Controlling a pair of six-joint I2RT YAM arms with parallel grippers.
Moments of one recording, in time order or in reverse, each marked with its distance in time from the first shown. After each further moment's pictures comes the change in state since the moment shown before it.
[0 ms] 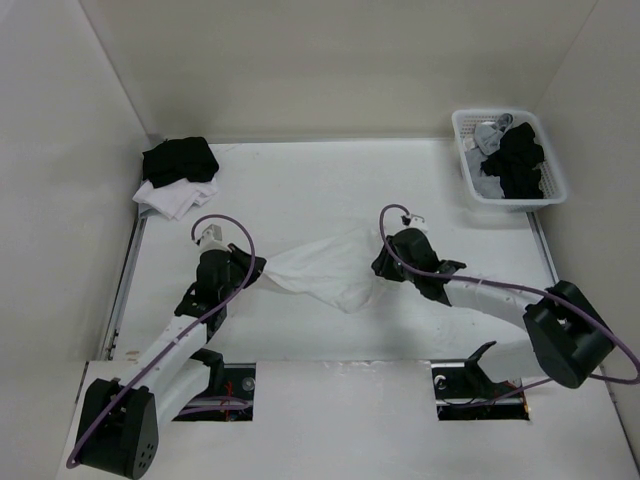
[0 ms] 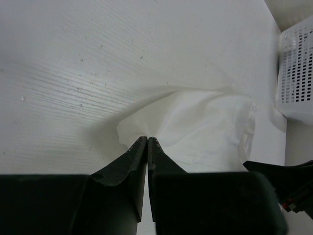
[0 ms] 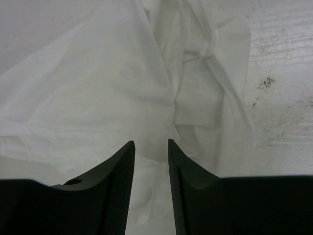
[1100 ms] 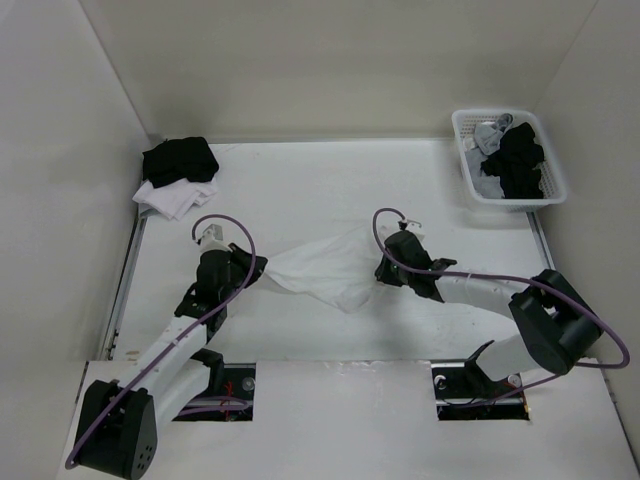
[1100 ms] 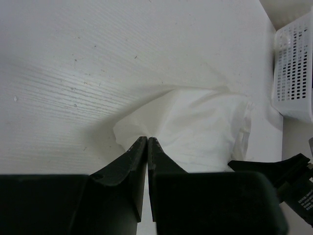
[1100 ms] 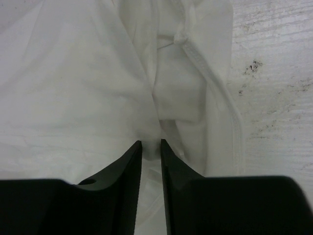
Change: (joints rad) left arm -0.012 -0.007 0.000 0.005 0.000 -0.002; right arm 0.020 0.098 0.025 -0.061 0.038 0.035
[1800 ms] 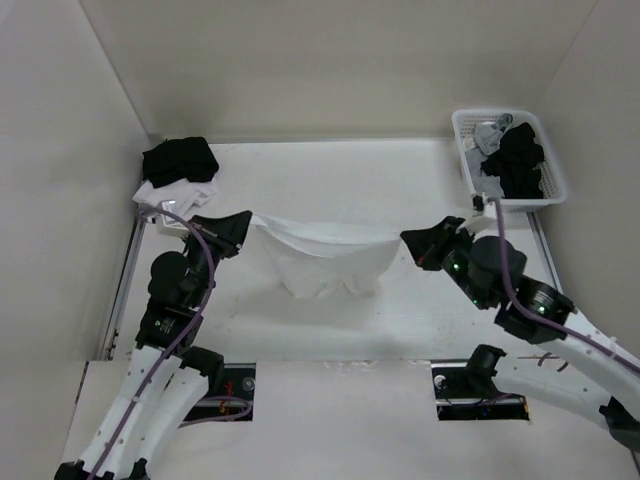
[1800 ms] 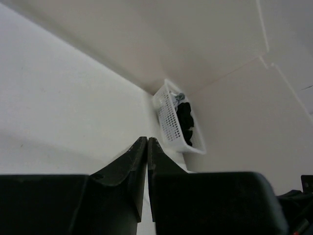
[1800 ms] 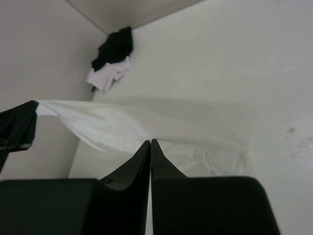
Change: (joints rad) left arm -0.049 -0.341 0.319 -0.143 -0.044 -0.054; right arm 0.246 -0.713 0.303 -0.380 0.254 -0.035
